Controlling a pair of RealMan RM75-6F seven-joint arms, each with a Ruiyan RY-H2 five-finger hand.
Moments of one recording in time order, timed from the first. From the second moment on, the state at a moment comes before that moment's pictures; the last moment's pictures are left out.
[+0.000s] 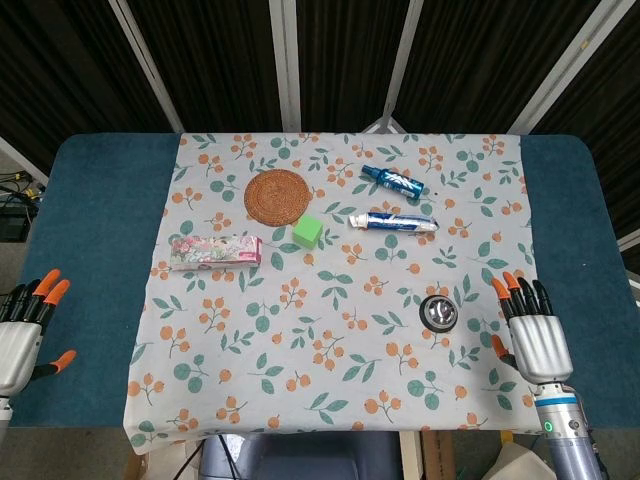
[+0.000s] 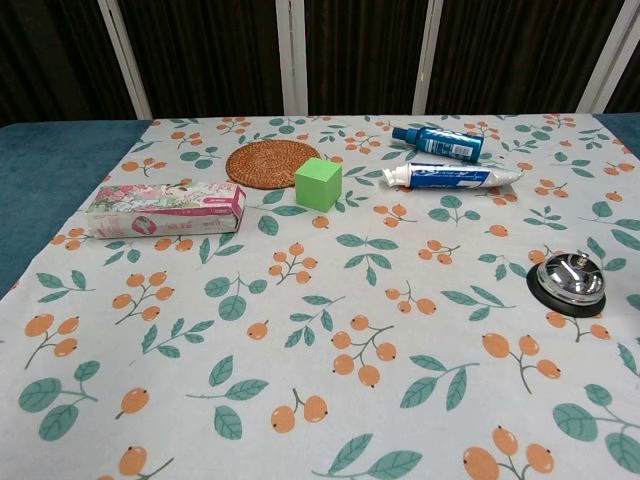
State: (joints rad) left arm -0.10 -1.12 -0.01 -1.61 1.53 1.47 0.11; right arm 0.20 -1.25 0.06 -1.71 -1.39 1.39 -0.38
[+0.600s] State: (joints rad) left arm -0.10 -1.12 -0.01 -1.61 1.53 1.47 0.10; right arm 0.26 -1.28 0.03 -1.73 -1.46 1.27 -0.38
